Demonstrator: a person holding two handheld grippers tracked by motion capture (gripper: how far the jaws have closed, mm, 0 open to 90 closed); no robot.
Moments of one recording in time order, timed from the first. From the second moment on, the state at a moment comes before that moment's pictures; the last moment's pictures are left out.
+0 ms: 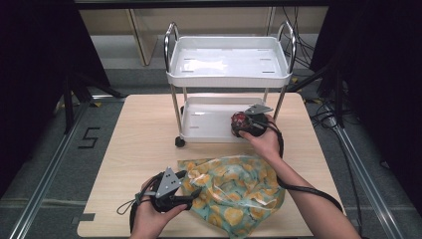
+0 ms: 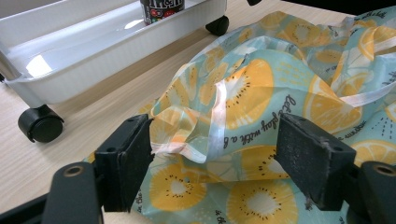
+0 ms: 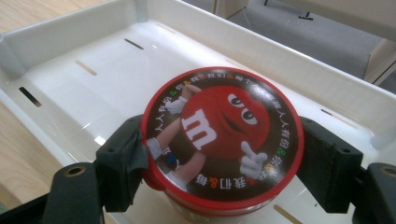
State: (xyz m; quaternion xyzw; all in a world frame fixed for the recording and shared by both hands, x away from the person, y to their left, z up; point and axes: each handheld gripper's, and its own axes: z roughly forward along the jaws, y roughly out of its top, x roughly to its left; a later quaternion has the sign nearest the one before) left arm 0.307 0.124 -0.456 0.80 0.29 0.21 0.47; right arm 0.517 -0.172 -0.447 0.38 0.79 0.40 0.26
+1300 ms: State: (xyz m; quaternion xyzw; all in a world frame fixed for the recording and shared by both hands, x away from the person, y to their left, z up) left arm 0.307 0.124 -0.457 0.81 0.29 0.20 0.48; right arm 0.516 -0.172 -0.448 0.38 0.79 0.41 0.26
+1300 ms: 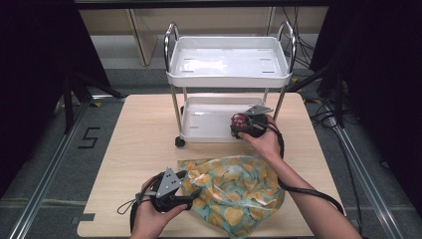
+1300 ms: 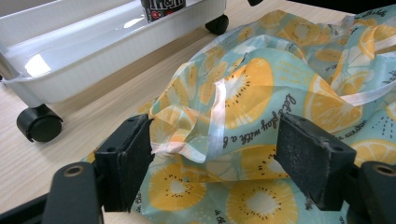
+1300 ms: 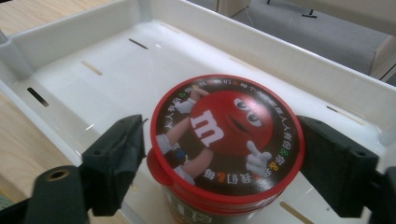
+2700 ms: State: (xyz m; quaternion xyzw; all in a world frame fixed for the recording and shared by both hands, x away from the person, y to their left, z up) left arm 0.306 0.121 -0.459 0.81 0.29 0.20 0.47; right arm 0.469 -0.180 -0.437 0.37 0.80 0.41 0.24
